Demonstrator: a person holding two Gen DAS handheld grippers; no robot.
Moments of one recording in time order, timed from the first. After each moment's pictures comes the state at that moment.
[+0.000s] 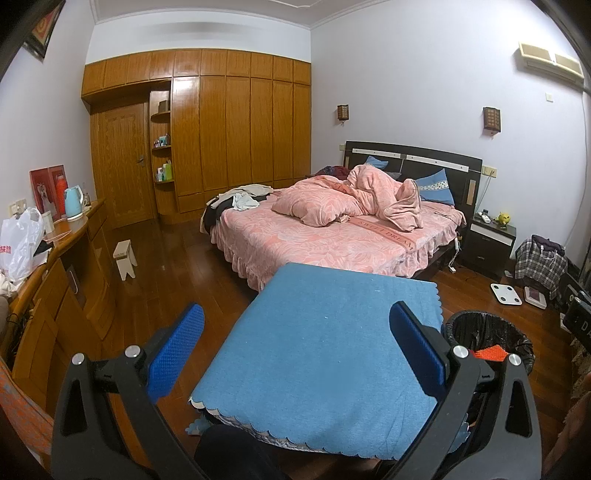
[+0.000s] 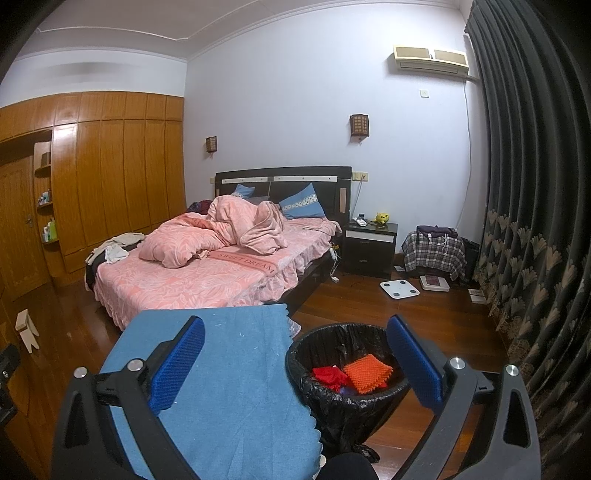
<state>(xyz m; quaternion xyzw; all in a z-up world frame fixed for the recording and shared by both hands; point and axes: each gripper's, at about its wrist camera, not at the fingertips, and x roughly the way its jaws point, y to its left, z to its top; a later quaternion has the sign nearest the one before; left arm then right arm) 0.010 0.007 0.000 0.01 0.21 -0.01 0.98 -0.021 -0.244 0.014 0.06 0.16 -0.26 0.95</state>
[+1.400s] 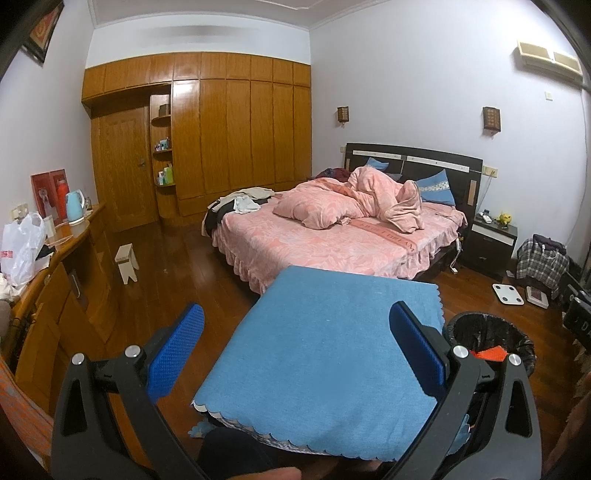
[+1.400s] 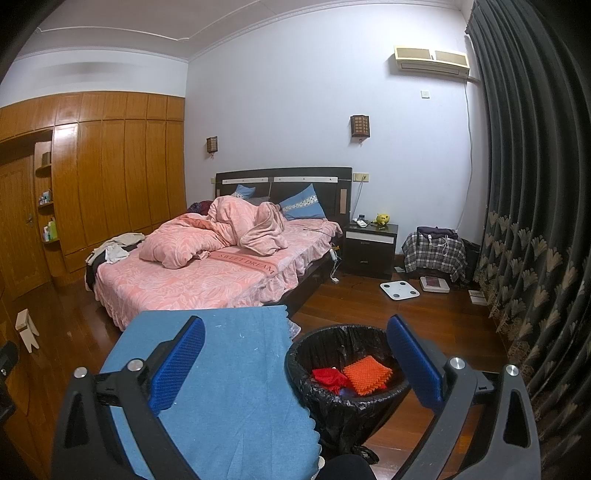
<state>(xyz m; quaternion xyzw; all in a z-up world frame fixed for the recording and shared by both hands) 0.008 0.019 -0.001 0.01 0.20 -0.01 0.98 -0.021 -0.243 0.014 0.06 0.16 -0.26 0.95</state>
